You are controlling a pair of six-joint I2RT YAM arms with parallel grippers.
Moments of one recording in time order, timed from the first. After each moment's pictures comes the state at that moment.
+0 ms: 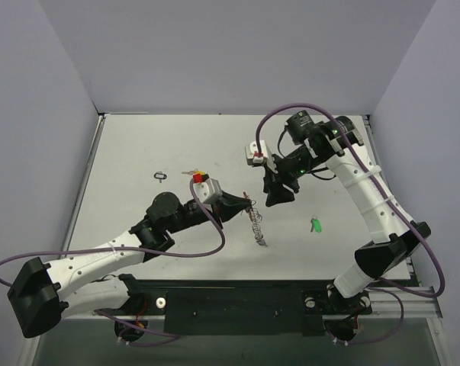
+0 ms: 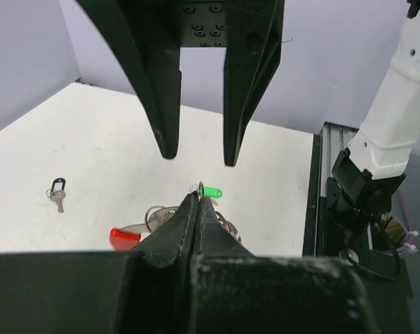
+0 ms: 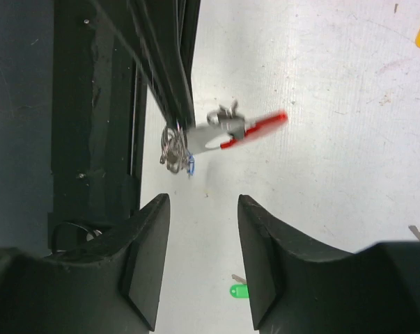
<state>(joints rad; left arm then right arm) -0.93 1.07 0.68 0.52 0.33 -0.10 0.56 1.61 1.90 -1.55 -0.69 -0.96</state>
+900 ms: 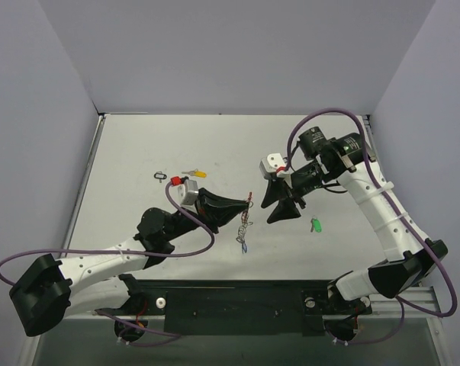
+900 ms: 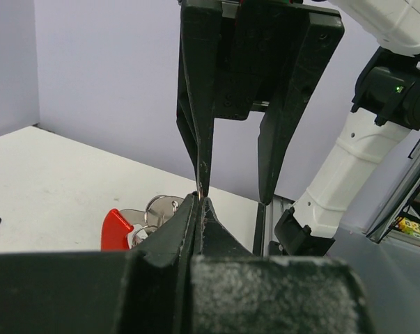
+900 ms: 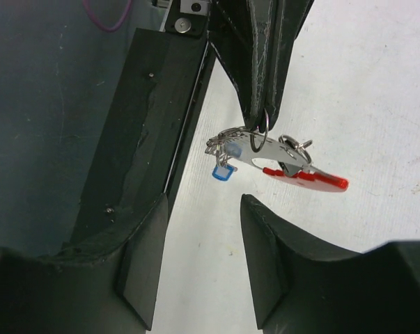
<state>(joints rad) -0.91 1.07 0.48 1.01 0.32 -0.43 0.48 1.42 1.62 -1.52 -1.01 -1.19</state>
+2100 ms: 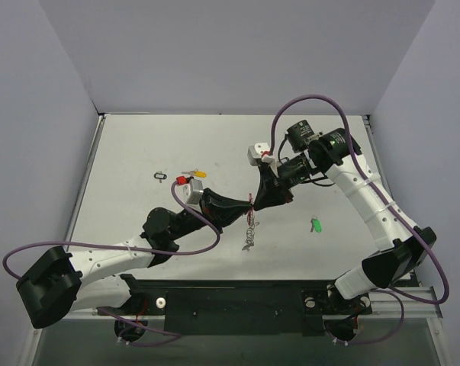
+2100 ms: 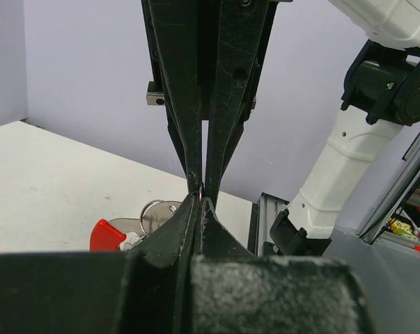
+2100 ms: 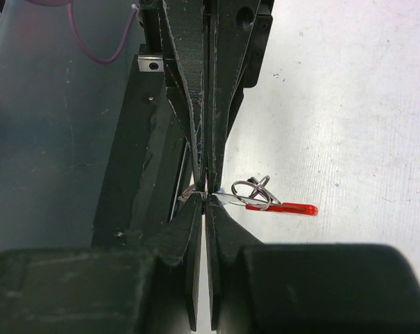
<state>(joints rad) -0.92 1.16 0.48 1.10 0.31 -0.47 0.53 1.50 1.66 -1.38 -1.04 -0.96</state>
